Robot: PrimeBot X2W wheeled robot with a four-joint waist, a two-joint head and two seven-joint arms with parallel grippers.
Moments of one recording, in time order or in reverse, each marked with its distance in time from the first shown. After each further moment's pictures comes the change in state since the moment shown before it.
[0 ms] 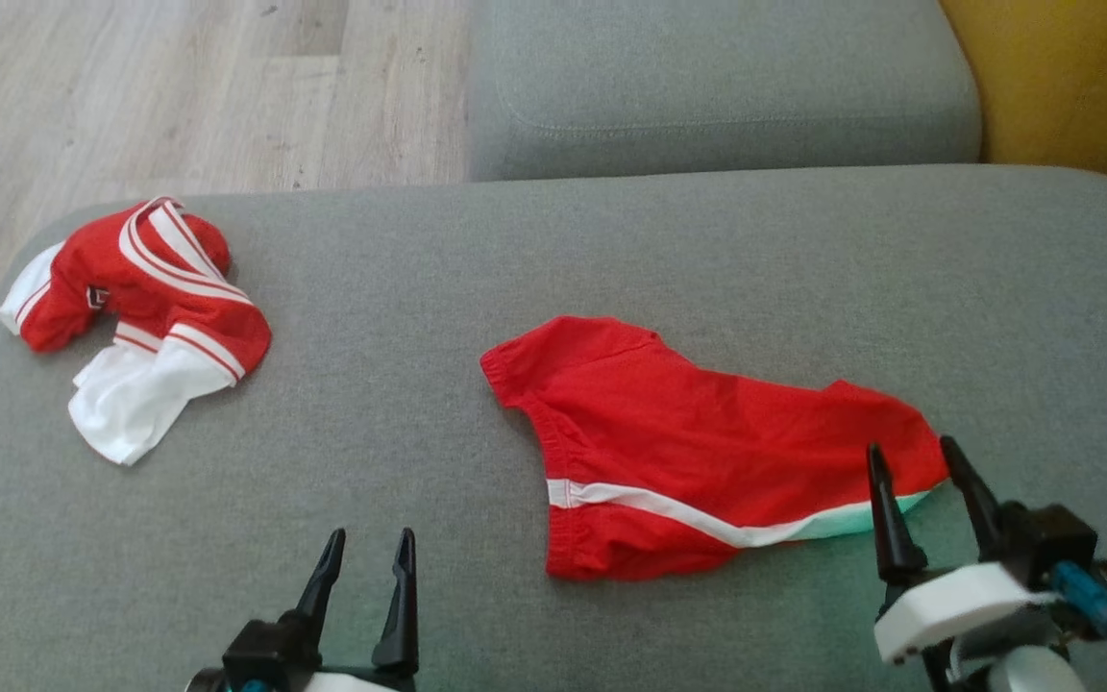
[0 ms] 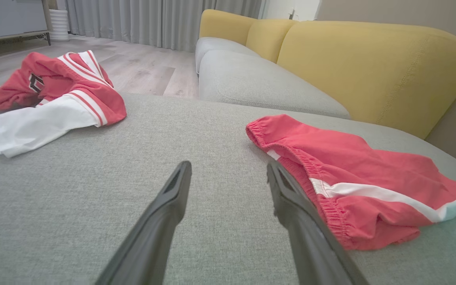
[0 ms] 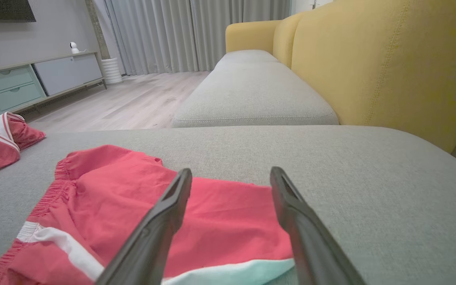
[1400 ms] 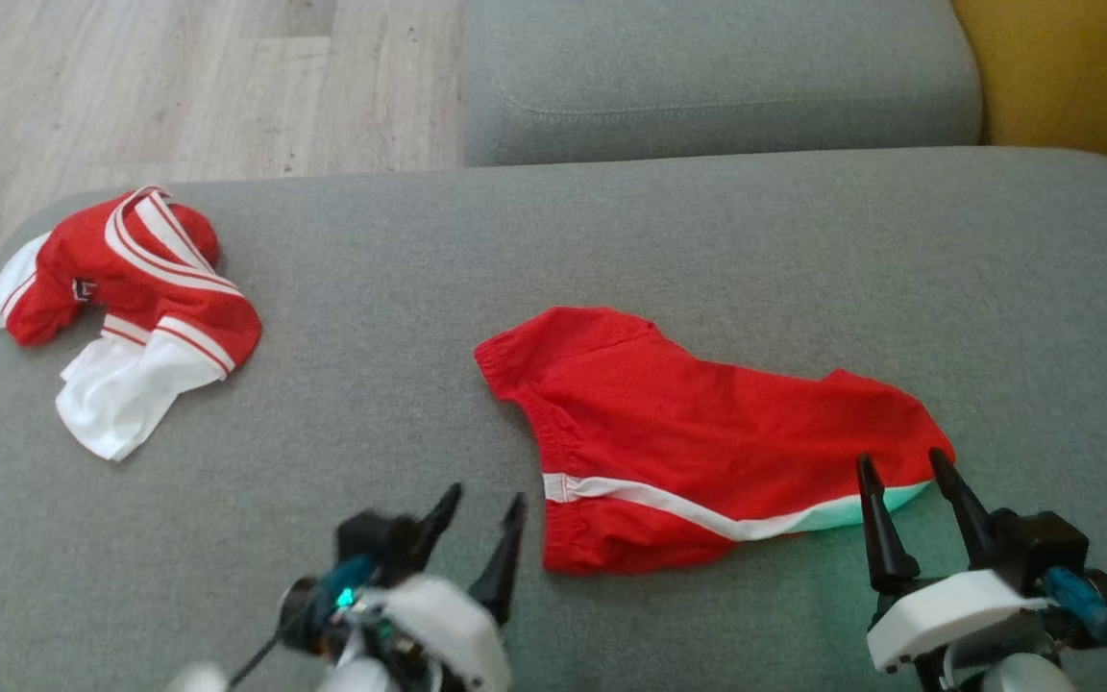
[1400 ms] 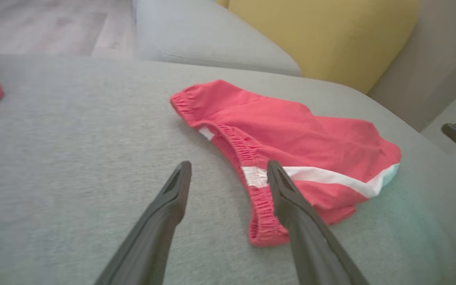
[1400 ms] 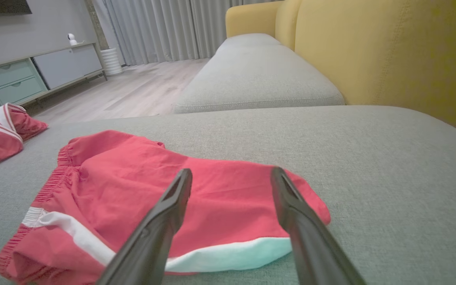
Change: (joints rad) left arm -0.135 -0.059 -0.078 0.014 -0.007 -0.088 0.282; right arm 0.024 0.001 0.021 -0.003 0.032 0.000 0.013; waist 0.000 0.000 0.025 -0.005
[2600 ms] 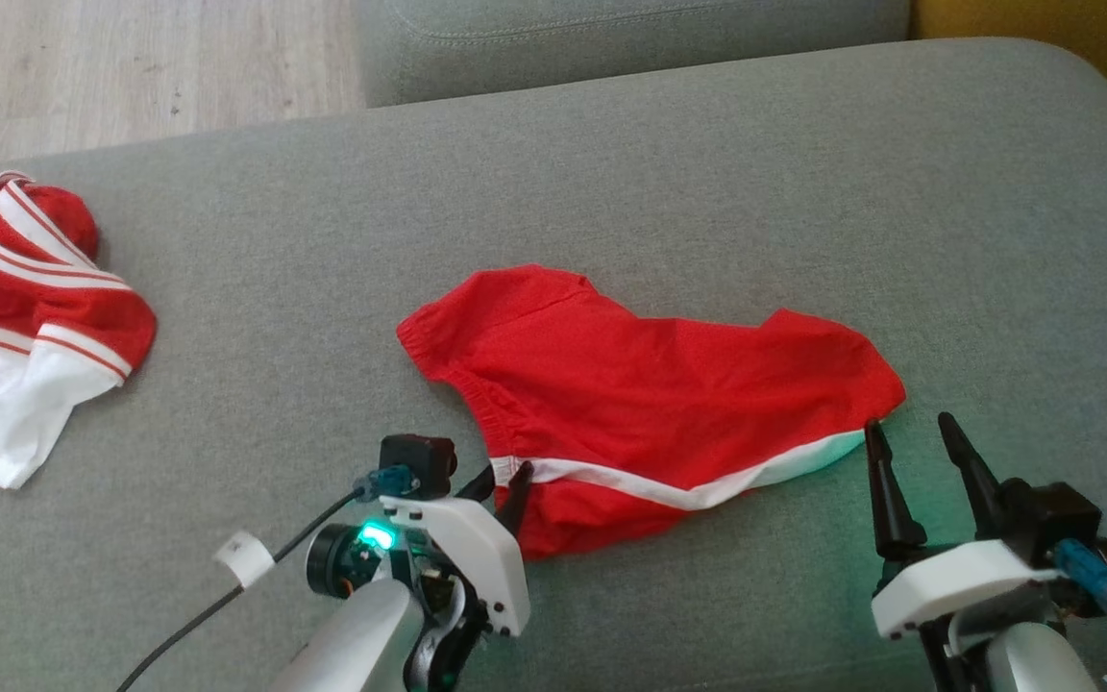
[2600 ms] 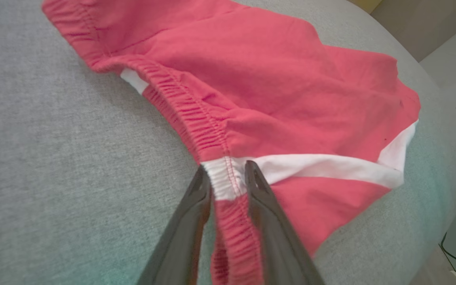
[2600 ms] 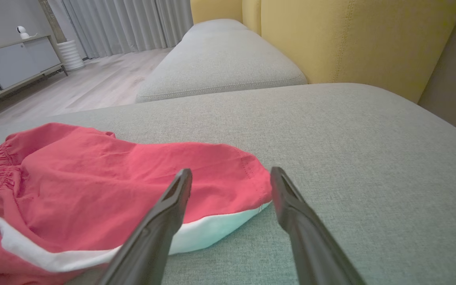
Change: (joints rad) left arm -0.227 -0.047 -0.089 0.213 -0.138 0.008 0.198; right arm -0.051 0.000 -0.013 0.004 -0.001 0.000 -0.011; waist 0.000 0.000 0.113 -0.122
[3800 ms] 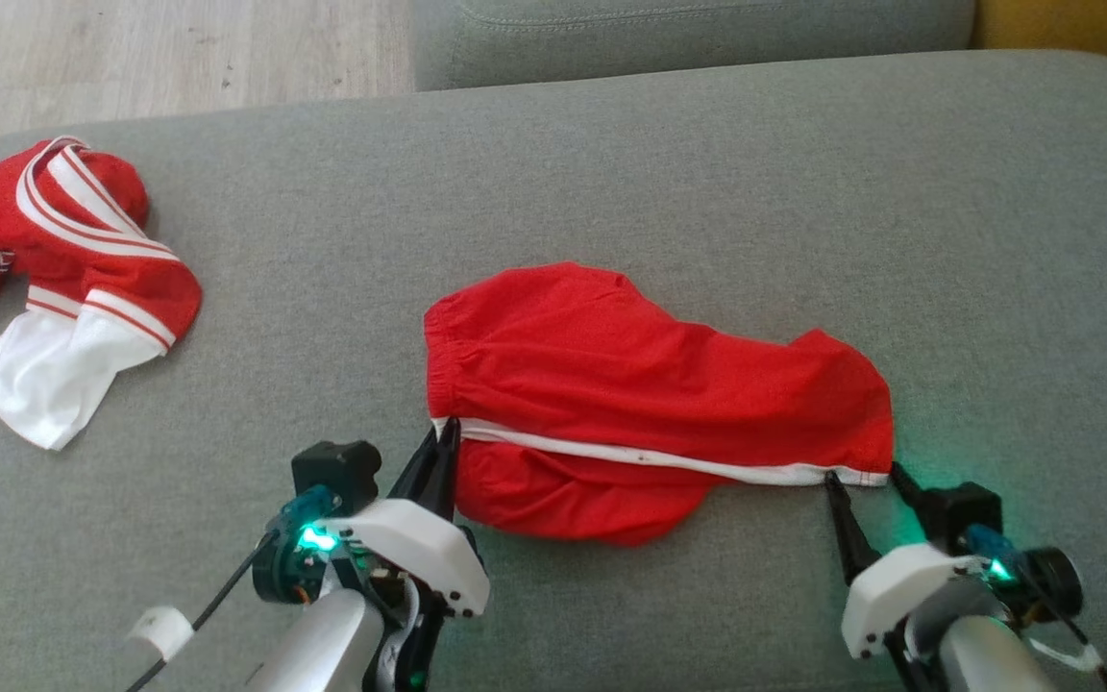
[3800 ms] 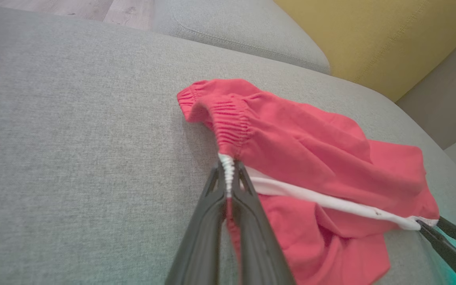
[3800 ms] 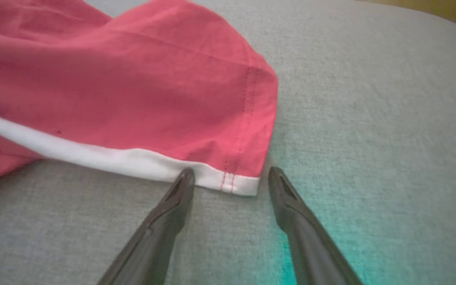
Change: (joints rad) left arm 0.076 0.059 0.069 -0.155 -0.036 0.089 -0.180; right arm -0.158 -0.002 0.013 0.413 -0.158 0.000 -0.012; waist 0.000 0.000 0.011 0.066
